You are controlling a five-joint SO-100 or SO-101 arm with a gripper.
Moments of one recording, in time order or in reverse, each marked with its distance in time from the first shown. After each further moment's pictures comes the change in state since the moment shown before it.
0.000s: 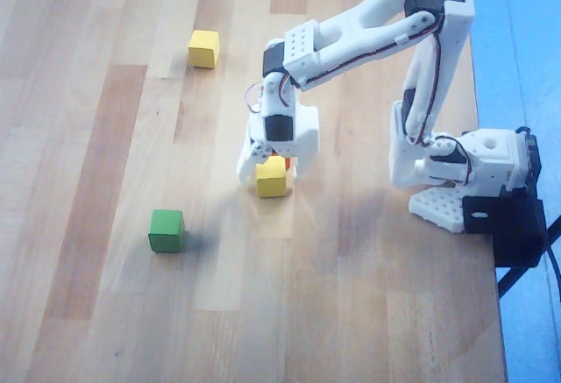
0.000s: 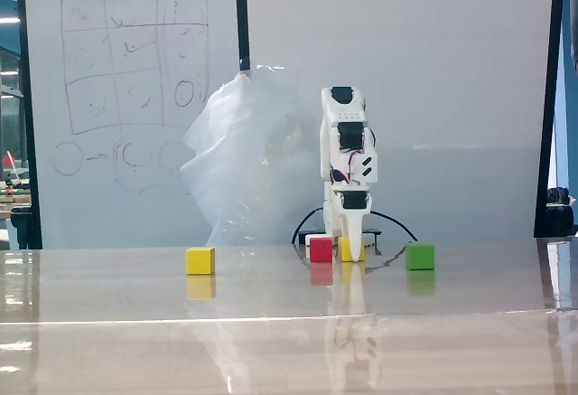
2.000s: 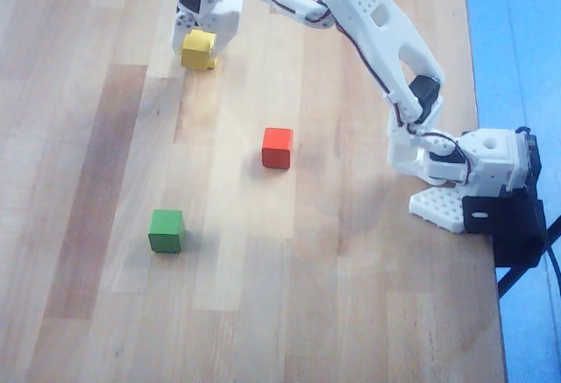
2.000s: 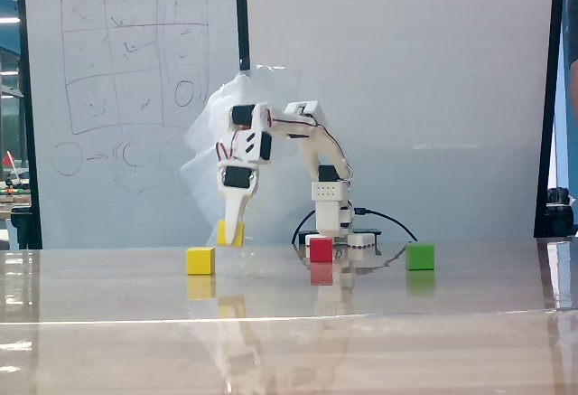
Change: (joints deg) arm 32.6 -50.8 -86.1 20.0 -26.7
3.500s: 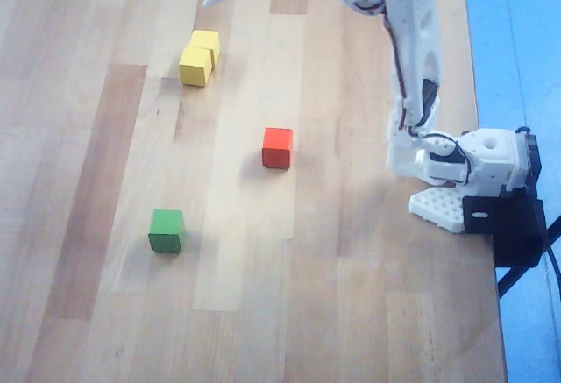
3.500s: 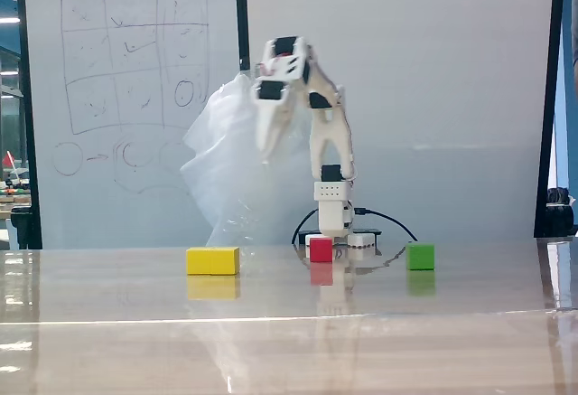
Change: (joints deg) arm -9.1 38.6 16.4 5.0 21.8
